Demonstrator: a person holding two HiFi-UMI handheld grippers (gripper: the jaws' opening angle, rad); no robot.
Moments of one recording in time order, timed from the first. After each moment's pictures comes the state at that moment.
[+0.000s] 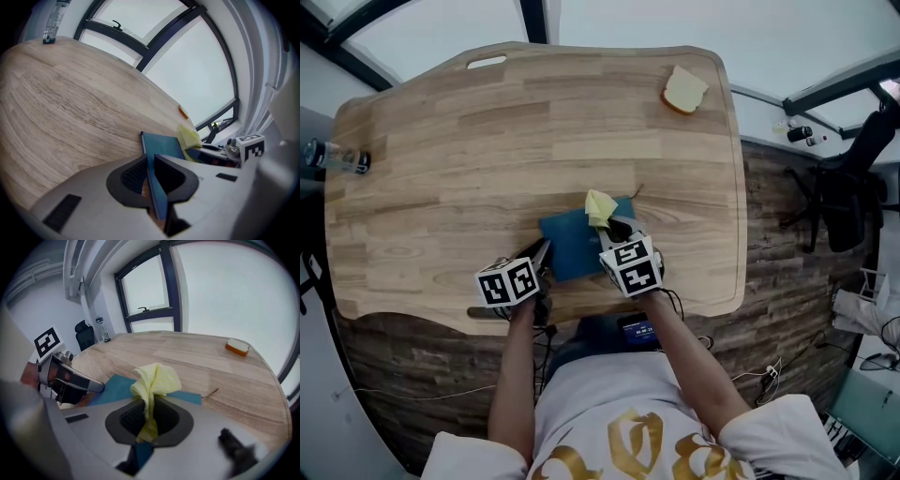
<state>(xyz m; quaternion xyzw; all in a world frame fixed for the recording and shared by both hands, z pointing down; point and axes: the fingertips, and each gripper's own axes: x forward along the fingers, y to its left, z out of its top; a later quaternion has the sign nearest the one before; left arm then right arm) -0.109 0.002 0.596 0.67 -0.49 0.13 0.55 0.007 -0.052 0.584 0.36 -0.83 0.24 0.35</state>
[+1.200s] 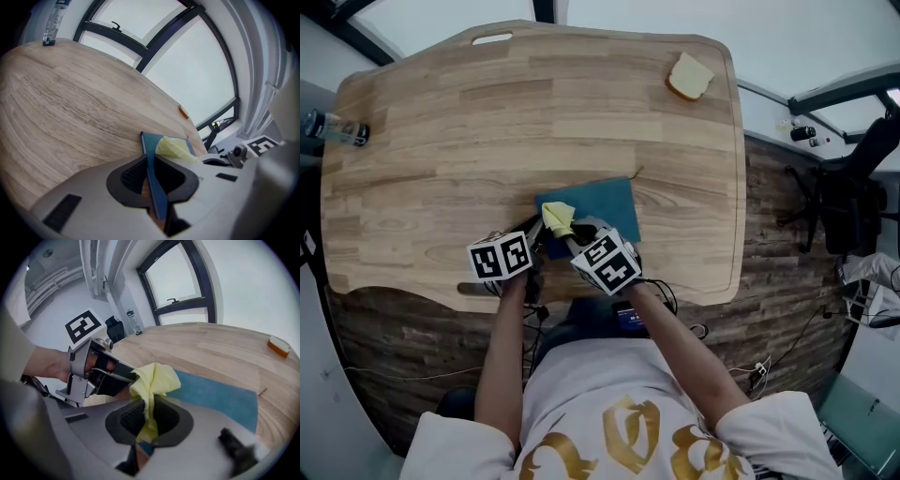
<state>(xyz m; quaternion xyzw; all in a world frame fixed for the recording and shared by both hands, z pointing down) -0.110 0.002 0.596 0.67 -0.49 0.13 0.54 -0.061 0.023 0.585 0.17 -0.88 0.25 0.37</state>
